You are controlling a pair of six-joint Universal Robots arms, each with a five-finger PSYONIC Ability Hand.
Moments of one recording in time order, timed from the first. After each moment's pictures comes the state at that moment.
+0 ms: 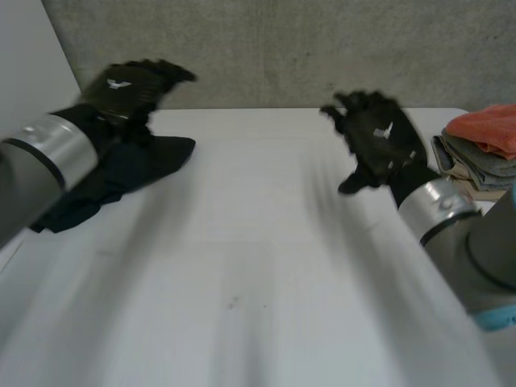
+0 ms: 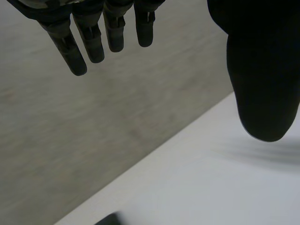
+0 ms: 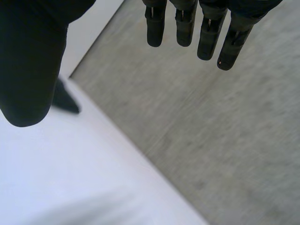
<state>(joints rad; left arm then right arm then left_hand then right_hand) 4.42 -1.74 -1.39 3.11 -1.22 3.31 1.94 -1.34 1.72 -0.54 1.27 2.85 0.19 0.20 0.21 0.20 0.05 0.21 0.22 0.21 0.24 0.06</state>
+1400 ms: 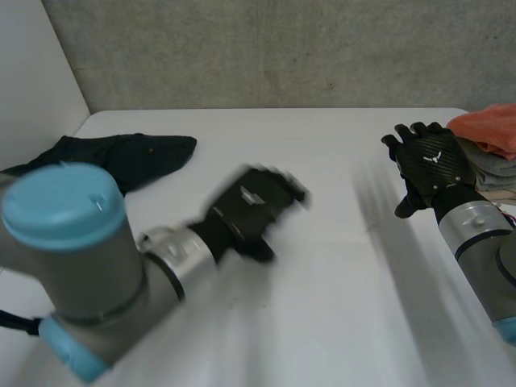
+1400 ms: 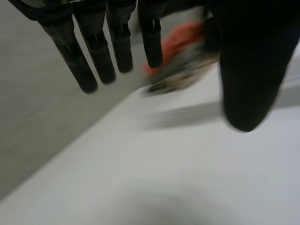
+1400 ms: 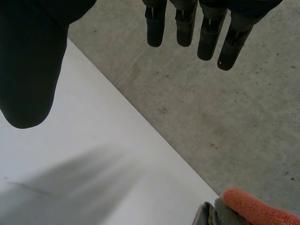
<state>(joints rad) 4.08 -1.90 -1.58 3.34 -1.28 3.42 1.79 -1.33 1.84 -0.51 1.36 2.69 0.42 0.44 0.44 0.43 0.25 0.21 0.22 0.21 0.24 0.06</state>
